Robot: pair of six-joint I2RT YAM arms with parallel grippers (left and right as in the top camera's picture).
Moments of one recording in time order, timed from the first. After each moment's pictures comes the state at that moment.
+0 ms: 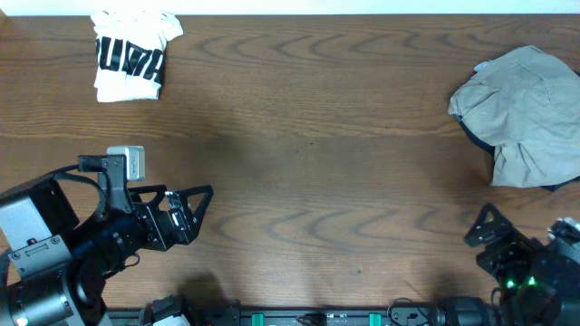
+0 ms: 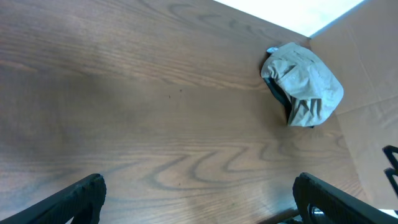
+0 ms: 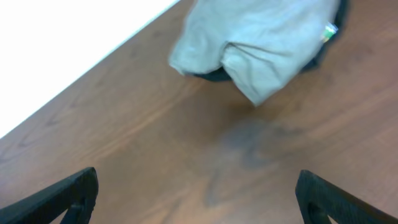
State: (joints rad) left arm 0.37 0.86 1.34 -1.41 0.80 0.07; right arm 0.02 0.33 0.86 -1.08 0.26 0.63
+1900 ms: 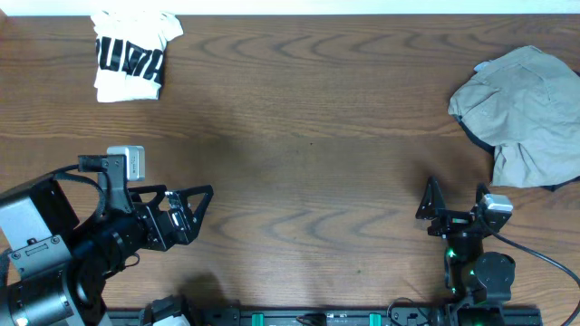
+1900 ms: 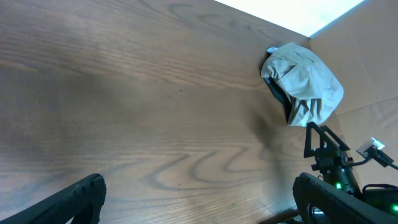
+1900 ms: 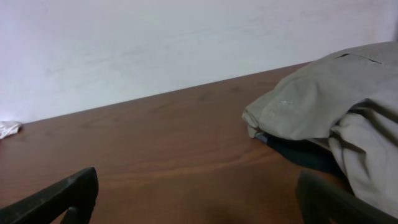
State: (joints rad) left arm 0.37 0.86 1.34 -1.41 0.80 0.07; right arm 0.02 0.01 0.01 -0.07 0.05 0.27
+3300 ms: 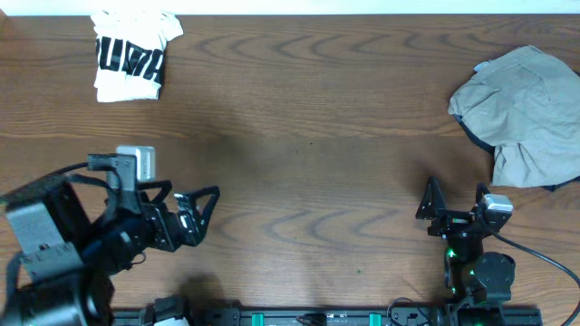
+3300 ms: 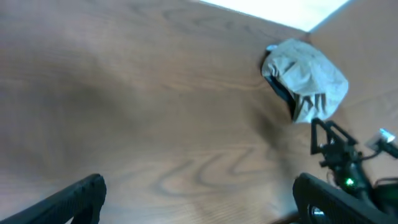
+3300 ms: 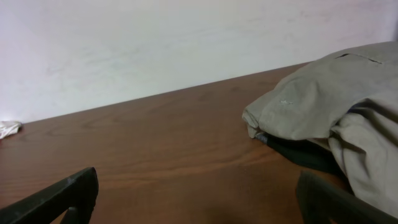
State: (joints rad) left arm 0.26 0.80 1.28 -1.28 0.74 0.03; right arm 0.02 0.01 0.01 -0.07 0.05 0.27
